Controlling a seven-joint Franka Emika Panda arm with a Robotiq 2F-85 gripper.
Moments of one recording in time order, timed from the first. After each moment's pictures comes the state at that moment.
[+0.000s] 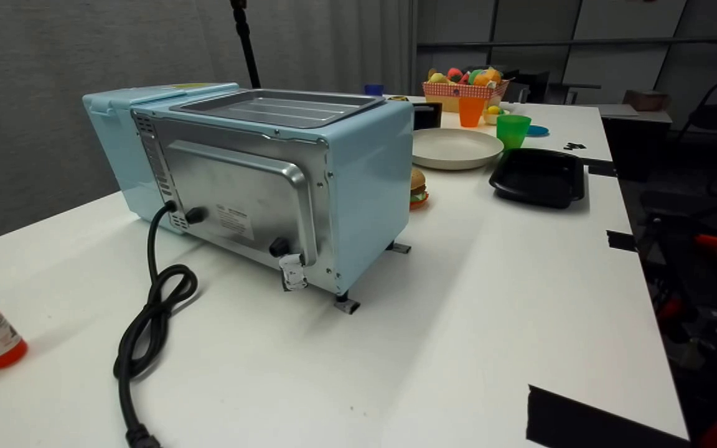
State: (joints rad) arm -0.18 -0.35 -0.25 -2.28 0.00 1.81 -0.04
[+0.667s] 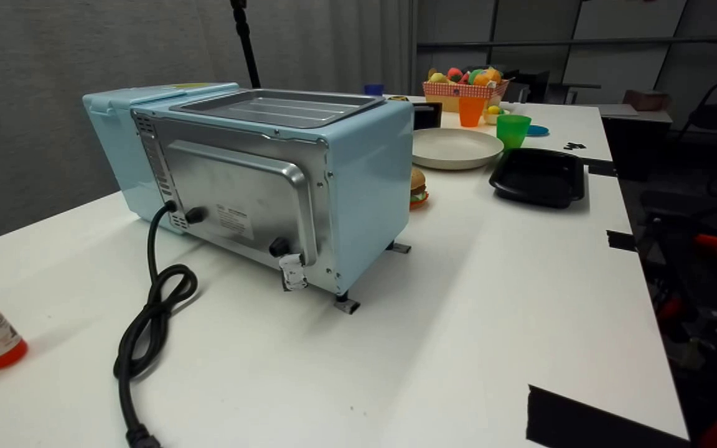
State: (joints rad) arm -0.21 -0.24 -0.25 -2.27 -0.02 1.88 -0.02
